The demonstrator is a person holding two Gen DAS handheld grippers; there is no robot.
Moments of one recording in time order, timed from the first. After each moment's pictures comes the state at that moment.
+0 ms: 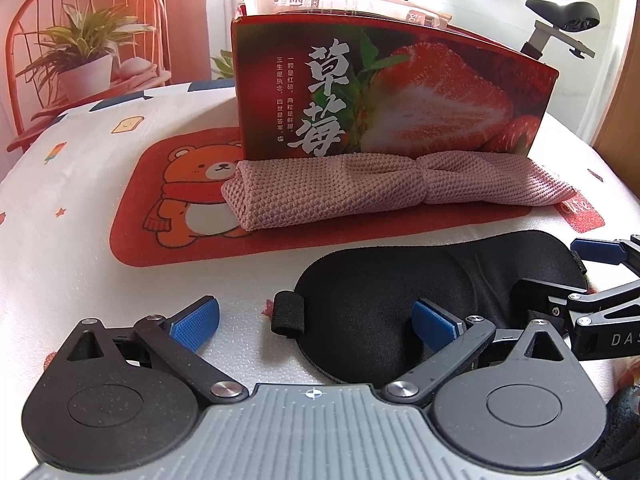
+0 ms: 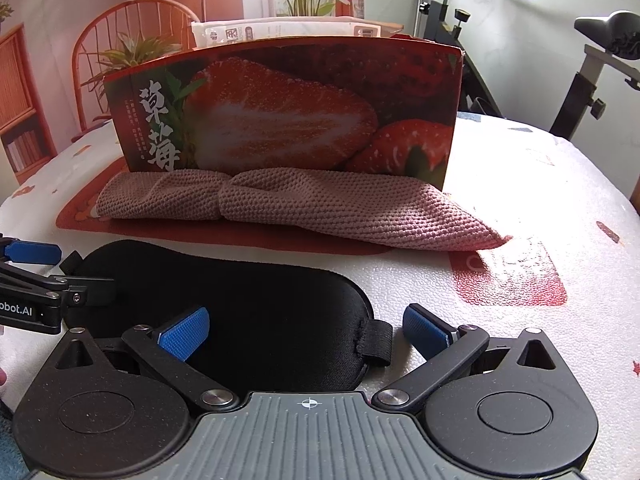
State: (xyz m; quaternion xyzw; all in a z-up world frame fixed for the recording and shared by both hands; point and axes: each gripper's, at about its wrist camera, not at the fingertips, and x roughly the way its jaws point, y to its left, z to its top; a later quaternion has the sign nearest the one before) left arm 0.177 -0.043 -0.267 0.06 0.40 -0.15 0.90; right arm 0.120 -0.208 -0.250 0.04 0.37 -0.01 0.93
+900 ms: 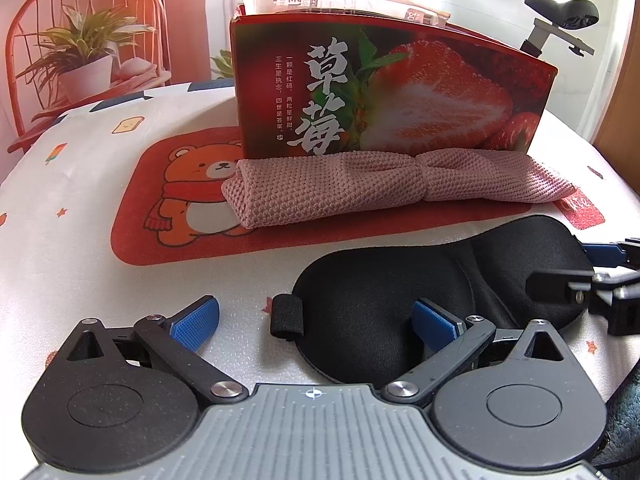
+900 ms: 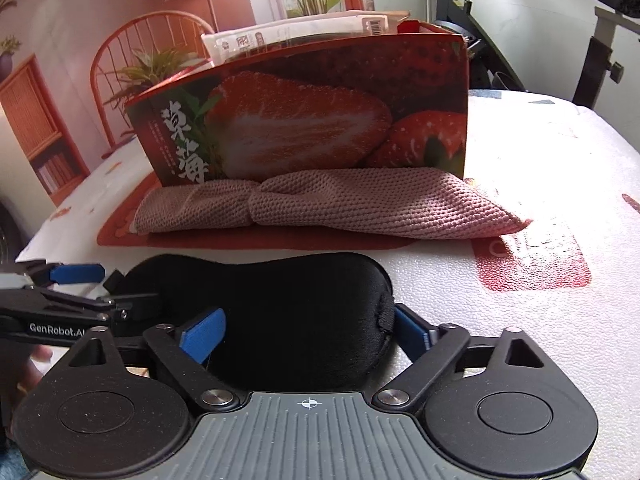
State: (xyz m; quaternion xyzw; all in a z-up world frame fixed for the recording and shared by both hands) left arm 0.175 -0.043 -0.267 0.06 0.40 -0.15 0.90; right arm 0.115 -0.219 -0.238 0.11 0.38 0.04 0.92
